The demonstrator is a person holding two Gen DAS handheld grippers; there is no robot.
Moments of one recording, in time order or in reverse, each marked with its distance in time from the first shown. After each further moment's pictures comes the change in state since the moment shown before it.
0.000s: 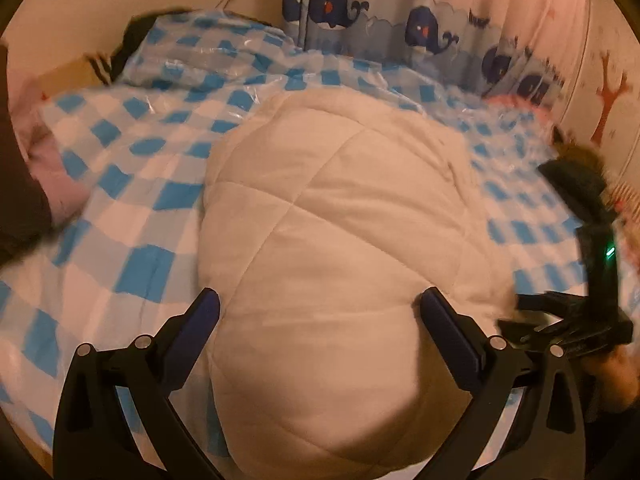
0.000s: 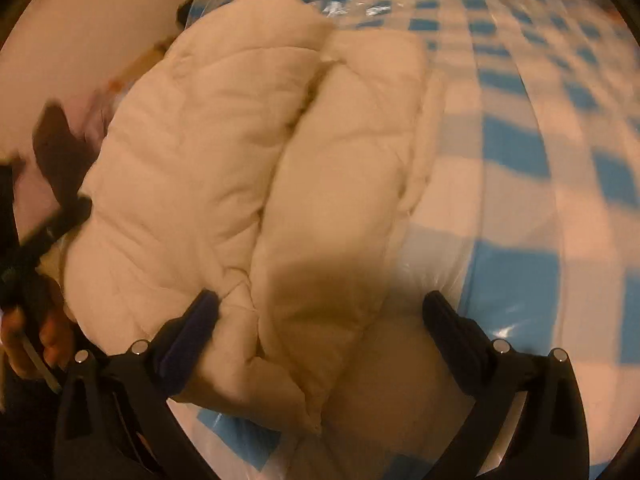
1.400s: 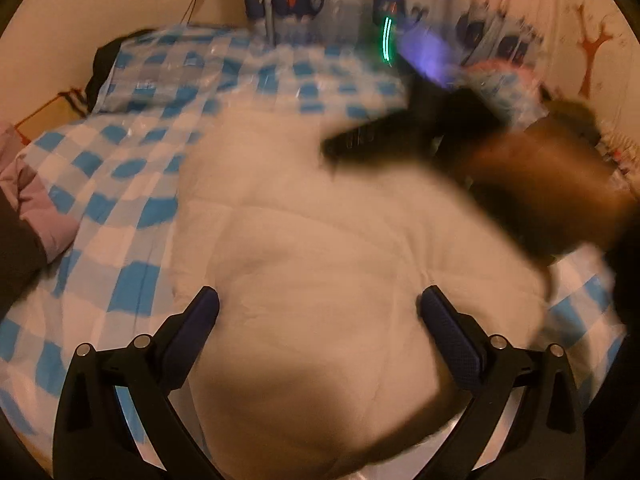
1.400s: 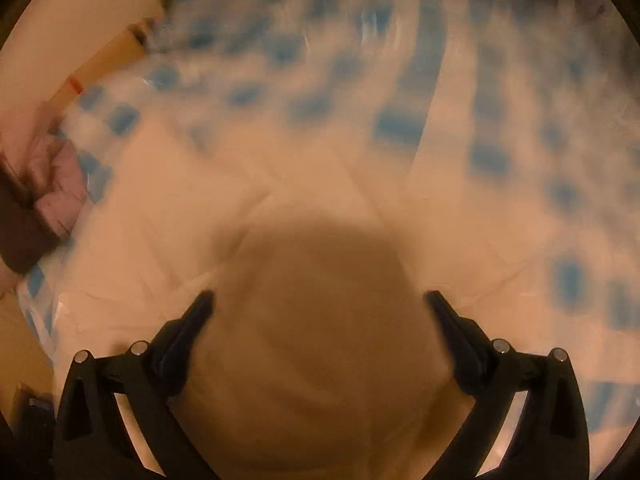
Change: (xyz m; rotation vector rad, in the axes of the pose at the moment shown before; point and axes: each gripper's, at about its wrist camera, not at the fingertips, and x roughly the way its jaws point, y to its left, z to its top) left arm 0.002 -0.019 -0.001 0.128 0.029 -0.048; right arm 0.108 0.052 0.170 -0.050 0.111 -0.088
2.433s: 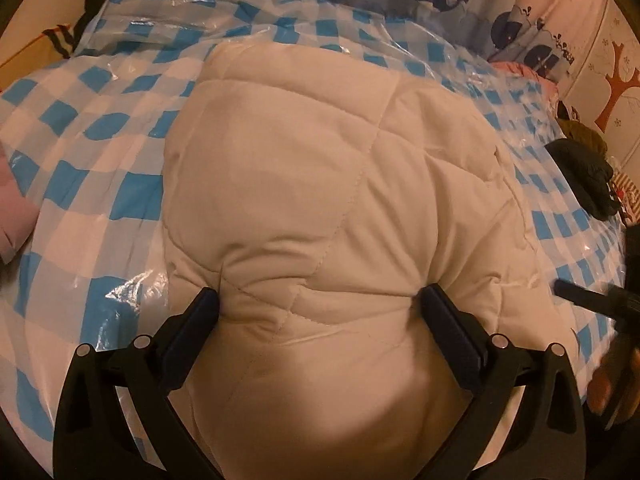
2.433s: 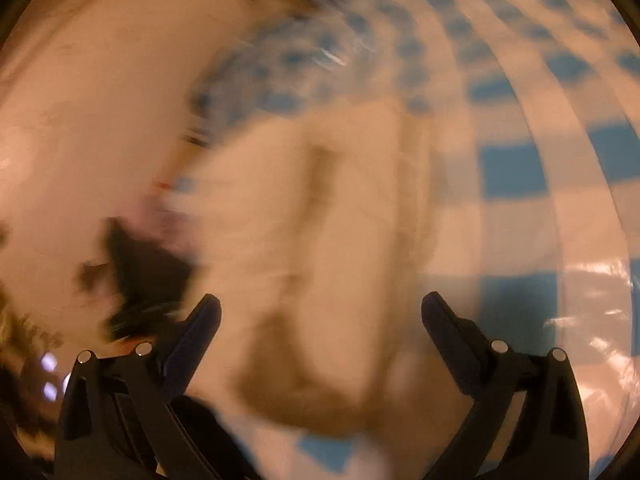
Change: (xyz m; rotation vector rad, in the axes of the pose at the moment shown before) left arm 0.068 0.052 0.039 -0.151 0.200 -0.072; right arm -0.133 -0.083 -0.173 0.224 -0.286 0.412
